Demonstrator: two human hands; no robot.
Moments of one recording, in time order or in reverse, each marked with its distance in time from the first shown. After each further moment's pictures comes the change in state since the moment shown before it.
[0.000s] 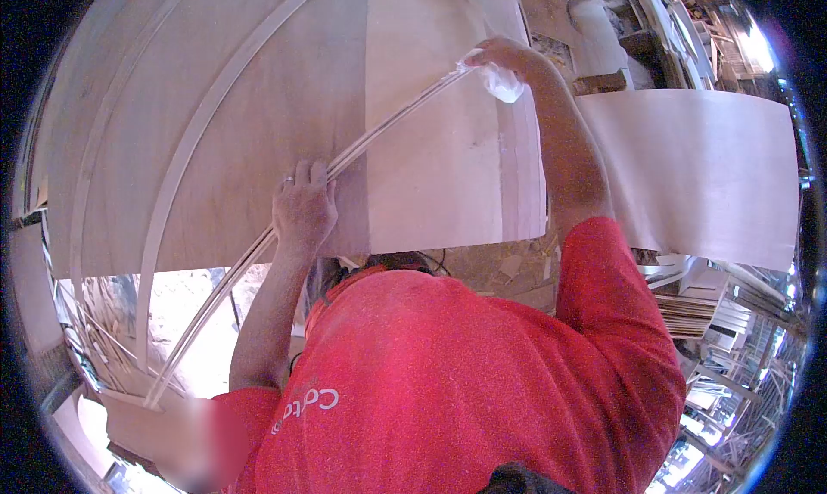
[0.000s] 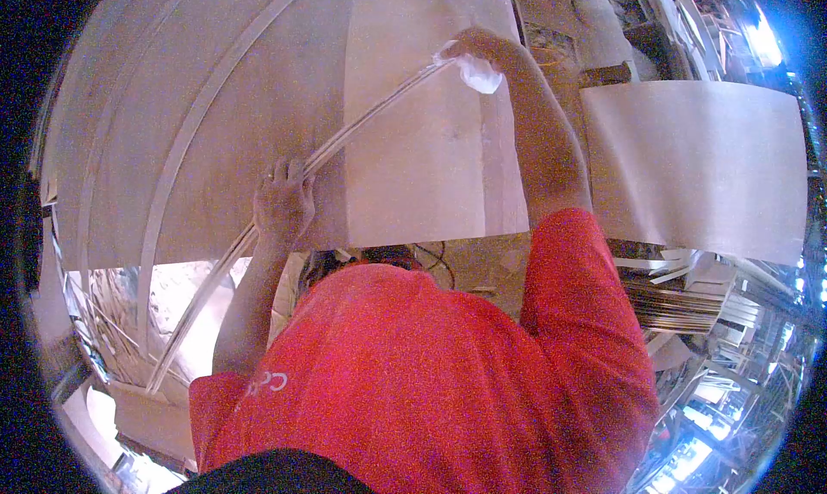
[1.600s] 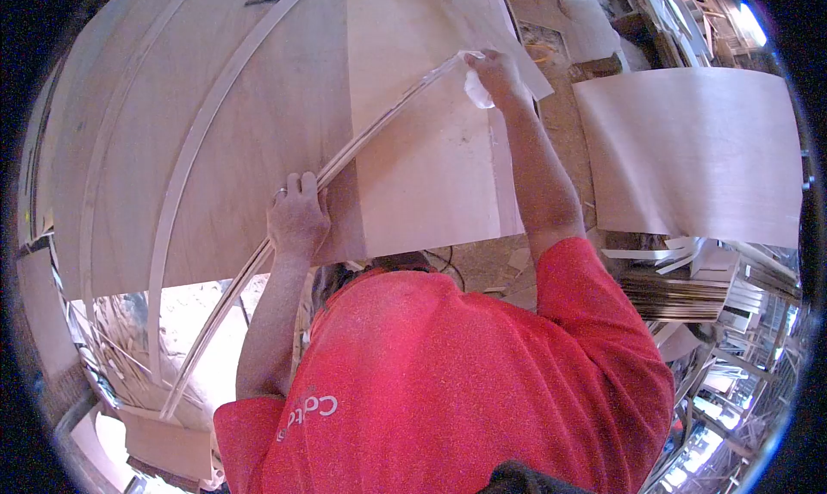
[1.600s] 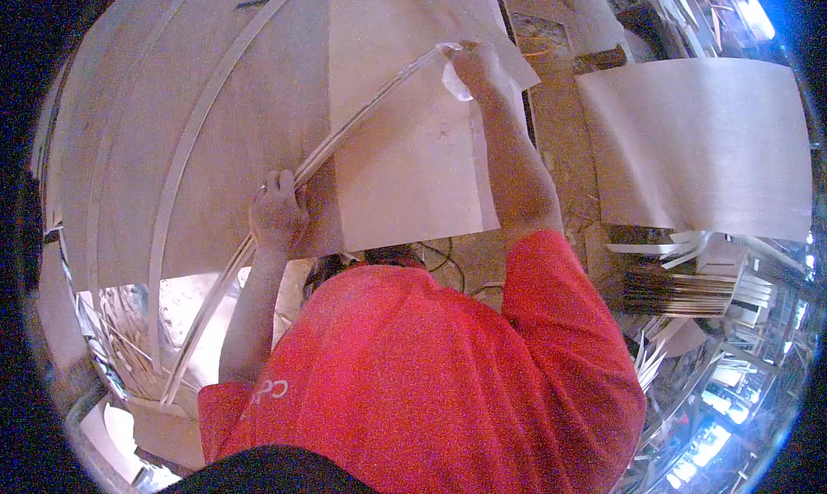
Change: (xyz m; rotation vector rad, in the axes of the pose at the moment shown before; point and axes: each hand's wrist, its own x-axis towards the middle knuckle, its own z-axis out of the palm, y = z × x) left_hand 0.004 0.005 -0.004 0.047 -0.089 -0.023; right_hand -0.041 0.023 0.057 0.357 0.678 0.069
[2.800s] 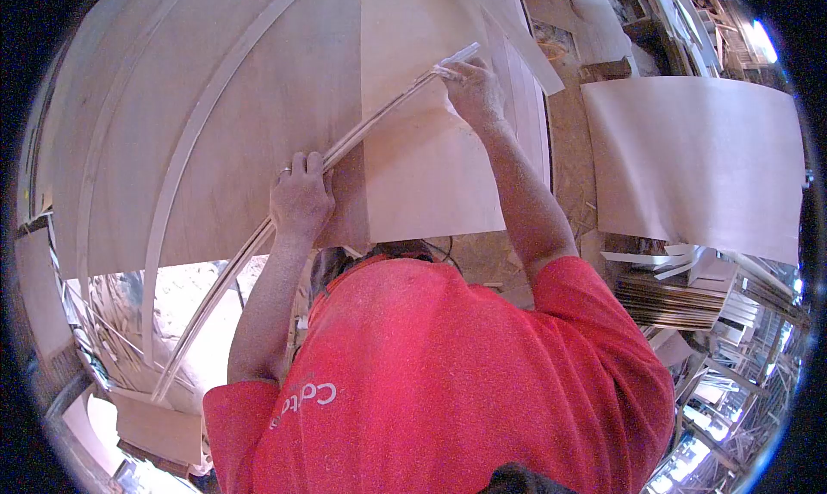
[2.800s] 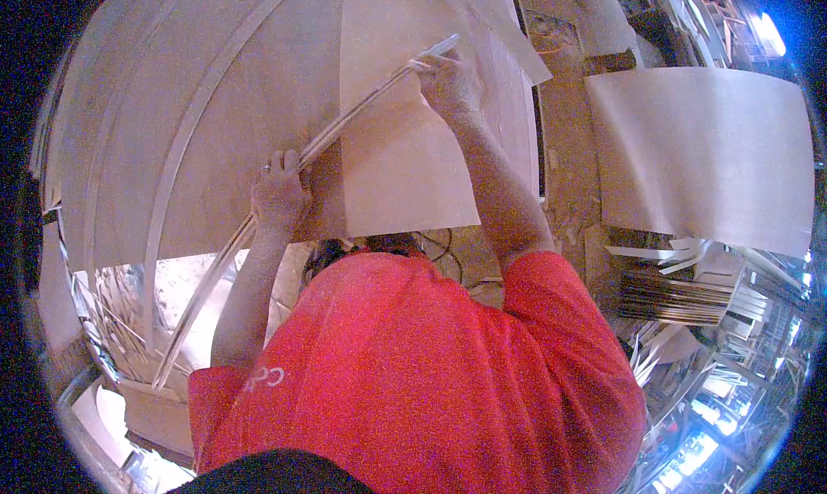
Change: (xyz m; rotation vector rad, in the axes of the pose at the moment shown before) left_hand -0.001 0.002 0.002 0.015 0.010 -0.024; right_hand -0.084 -0.033 0.052 -0.314 0.155 -0.388
